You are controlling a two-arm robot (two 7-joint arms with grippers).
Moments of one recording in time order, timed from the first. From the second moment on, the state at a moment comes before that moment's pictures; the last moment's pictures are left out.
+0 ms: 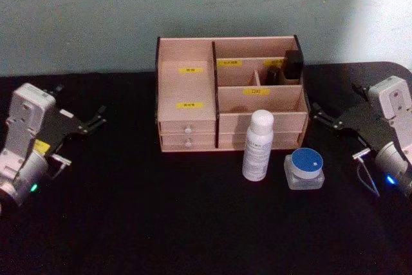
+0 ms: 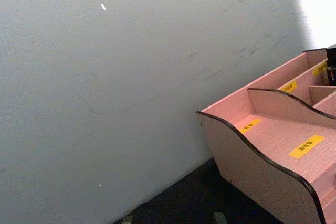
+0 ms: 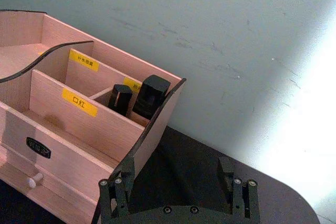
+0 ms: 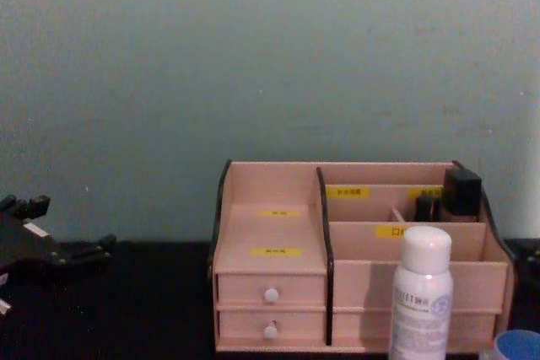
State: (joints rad) left arm -0.20 0.60 0.45 -1.41 -0.25 -0.12 0.03; right arm 0.20 0.60 -0.45 -1.41 0.25 -0.12 -0.03
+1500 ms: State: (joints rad) left arm -0.20 0.60 0.45 -1.41 -0.25 -0.12 0.03; right arm 0.13 0.63 -0.38 -1.48 0.28 -0.13 0.01
